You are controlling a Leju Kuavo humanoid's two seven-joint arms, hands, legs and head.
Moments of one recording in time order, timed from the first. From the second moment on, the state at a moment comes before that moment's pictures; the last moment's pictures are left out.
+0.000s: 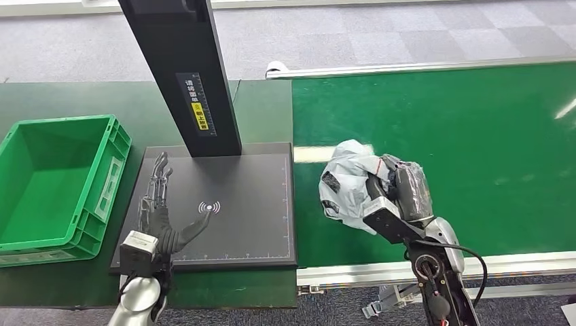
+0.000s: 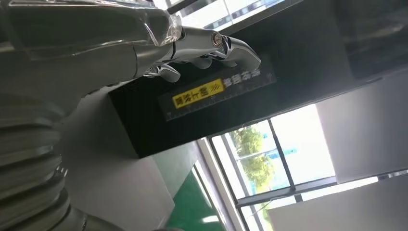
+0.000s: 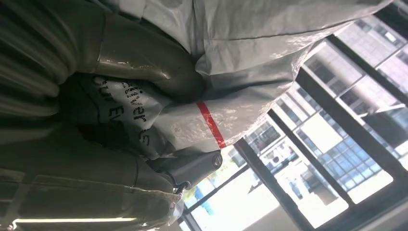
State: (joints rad) left arm -0.13 -0.08 -0.11 -1.50 -0.23 0.14 -0.64; right arm -0.27 -0.04 0.13 -1.48 0.50 -0.14 -0.39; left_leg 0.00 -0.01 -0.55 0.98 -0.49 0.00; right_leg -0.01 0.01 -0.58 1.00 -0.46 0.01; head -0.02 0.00
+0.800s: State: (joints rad) left arm -0.48 0.05 0.10 -1.16 -0.31 0.18 -0.63; right arm -0.70 0.22 0.37 -0.74 0.34 0.04 -0.44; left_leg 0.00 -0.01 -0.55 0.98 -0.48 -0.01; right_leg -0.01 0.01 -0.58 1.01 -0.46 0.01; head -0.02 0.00
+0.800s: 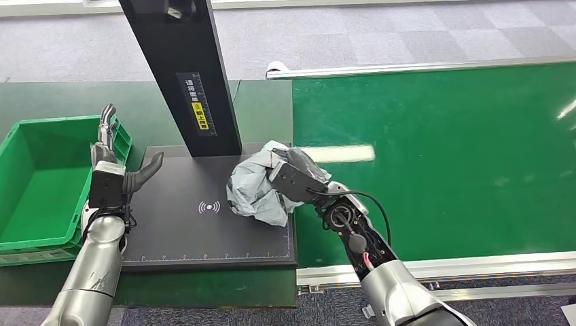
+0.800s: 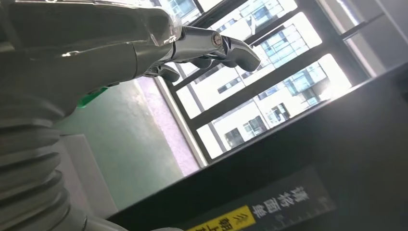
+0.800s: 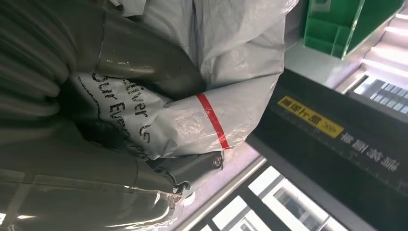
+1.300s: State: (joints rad) left arm -0.55 0.05 0.10 -1.03 -0.32 0.18 -0.65; right arm -0.76 0.32 0.41 -0.58 0.32 0.07 -0.44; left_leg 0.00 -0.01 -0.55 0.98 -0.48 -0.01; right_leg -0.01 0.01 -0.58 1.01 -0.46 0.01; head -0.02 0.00
